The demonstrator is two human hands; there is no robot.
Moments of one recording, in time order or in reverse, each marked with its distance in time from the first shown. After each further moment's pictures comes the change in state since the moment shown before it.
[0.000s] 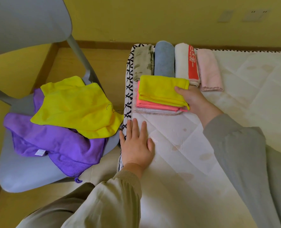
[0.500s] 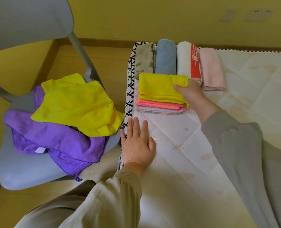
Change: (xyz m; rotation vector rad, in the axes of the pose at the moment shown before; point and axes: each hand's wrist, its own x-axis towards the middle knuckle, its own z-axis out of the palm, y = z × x) left_hand -0.001 0.000 -0.004 -0.013 -0.022 0.002; right_hand 0.006 -0.006 0.009 -0.269 0.087 -0.165
